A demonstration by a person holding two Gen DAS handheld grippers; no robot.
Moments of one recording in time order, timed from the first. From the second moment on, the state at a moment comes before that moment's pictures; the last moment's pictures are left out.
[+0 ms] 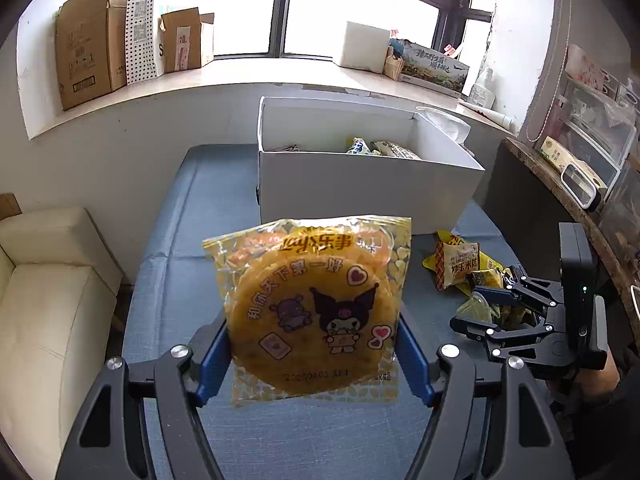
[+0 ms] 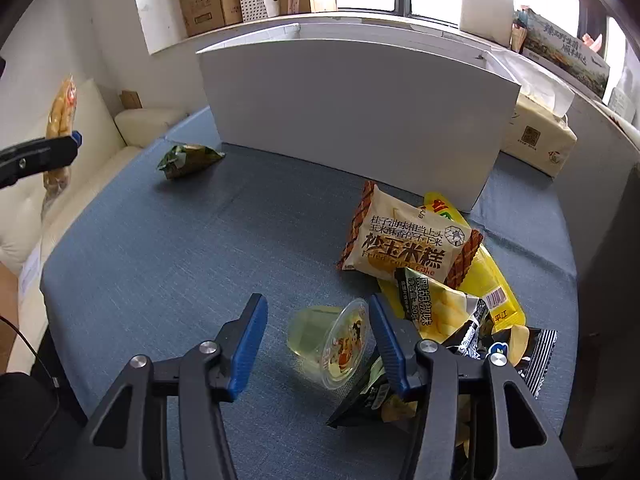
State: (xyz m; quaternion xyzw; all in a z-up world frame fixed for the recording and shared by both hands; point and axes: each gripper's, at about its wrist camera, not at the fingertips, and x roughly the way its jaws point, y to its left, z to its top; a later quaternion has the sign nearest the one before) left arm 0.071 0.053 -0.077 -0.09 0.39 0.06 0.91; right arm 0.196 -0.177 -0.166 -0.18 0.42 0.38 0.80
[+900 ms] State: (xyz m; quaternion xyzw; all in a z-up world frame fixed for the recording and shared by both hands) left arm 0.105 0.042 0.012 -0.06 0.33 0.02 0.94; right arm 0.186 -0.197 -0.044 -0.07 0.30 0.42 0.85
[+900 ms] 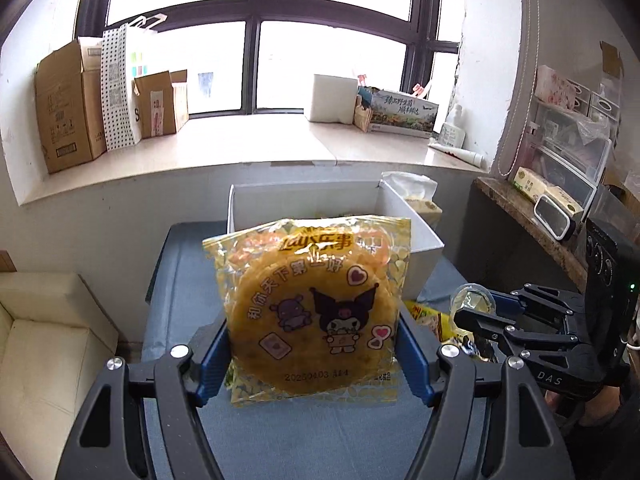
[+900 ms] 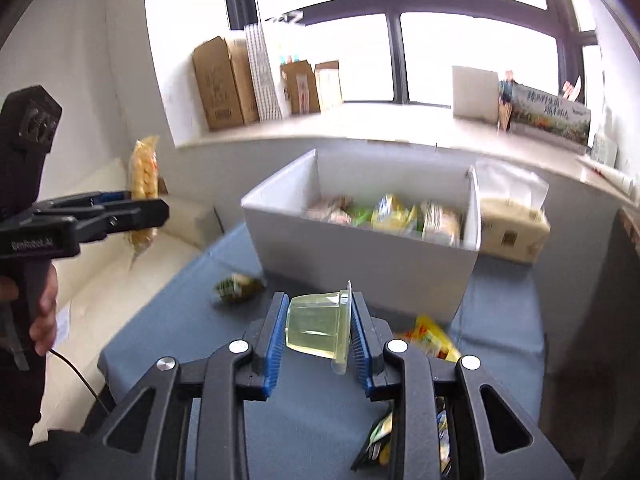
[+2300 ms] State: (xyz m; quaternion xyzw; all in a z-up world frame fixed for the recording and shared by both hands) left arm 0.186 0.054 -0.006 -0.04 0.35 0.01 0.94; right arm 0.280 -0.228 -0.040 0.02 0.34 0.34 0.87
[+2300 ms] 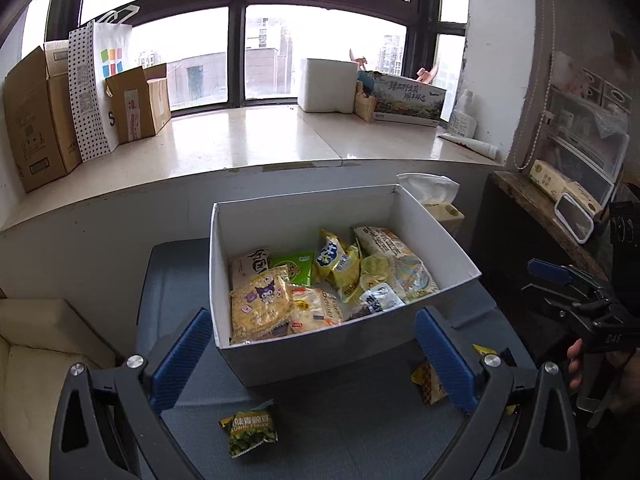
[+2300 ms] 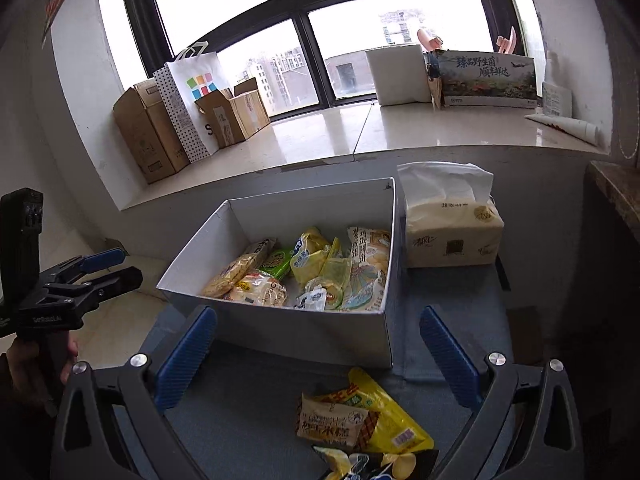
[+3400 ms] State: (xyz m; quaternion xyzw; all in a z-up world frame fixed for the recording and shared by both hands) left arm 0.080 0.068 -0.089 -0.08 0.41 0.04 0.91; right arm 0.196 -0.250 -0.157 -0.07 0.43 0.22 0.87
